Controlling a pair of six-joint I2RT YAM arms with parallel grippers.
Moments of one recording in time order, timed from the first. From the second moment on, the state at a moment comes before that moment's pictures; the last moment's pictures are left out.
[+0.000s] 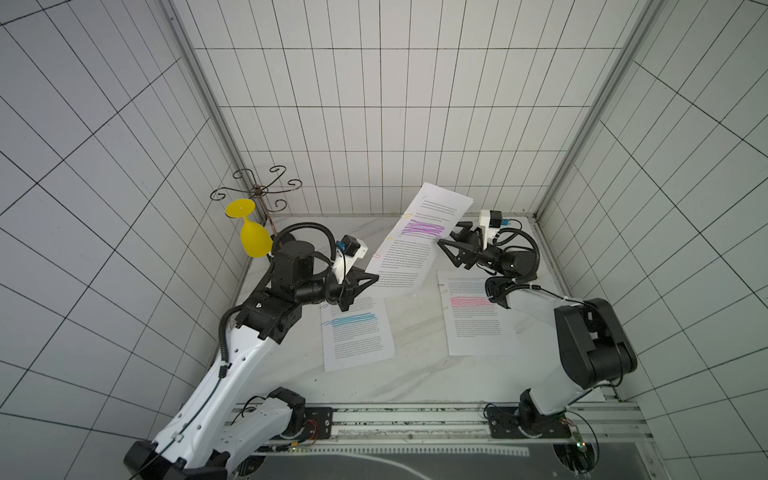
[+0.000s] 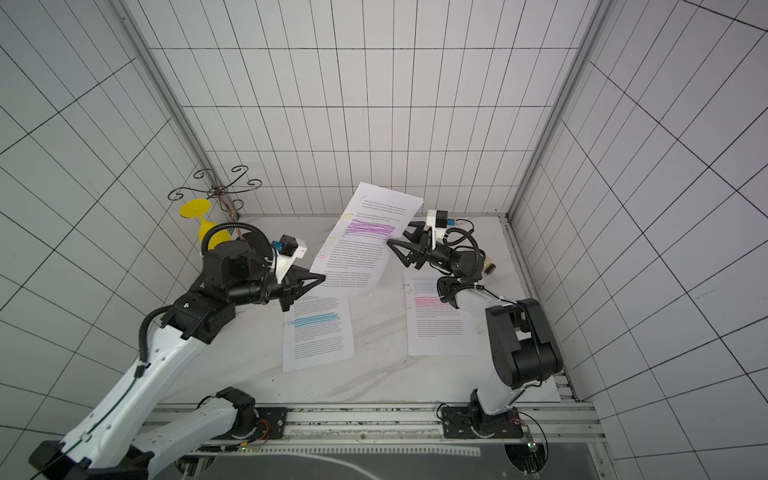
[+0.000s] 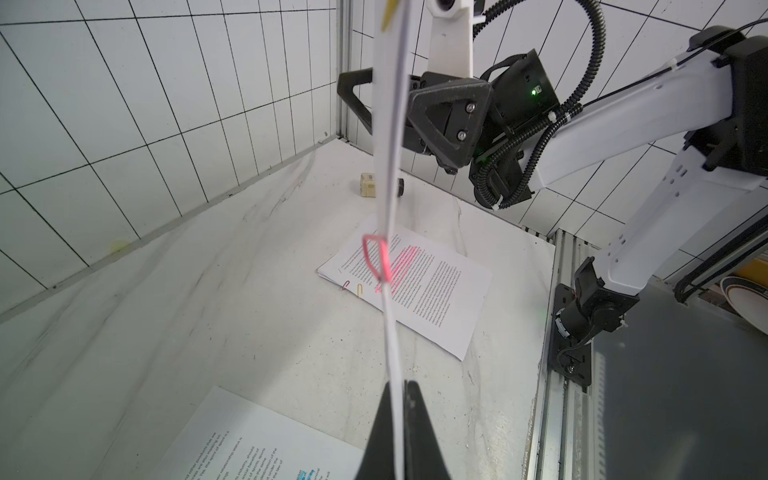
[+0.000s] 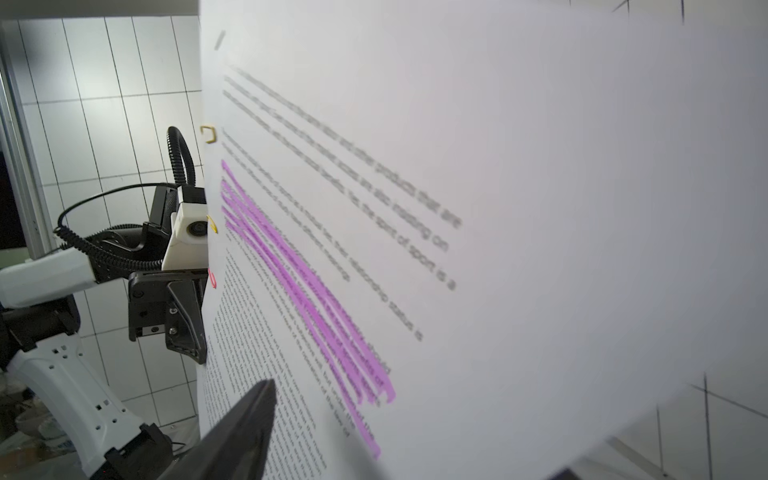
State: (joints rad) left arm -0.39 0.97 1.09 -0.53 0.72 0.09; right arm 0.25 1.61 0.85 1.49 -0.92 0.76
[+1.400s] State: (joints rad) left arm -0.36 1.15 1.08 -0.13 0.67 0.11; right arm 0.31 1.25 0.90 0.66 -1.20 0.31
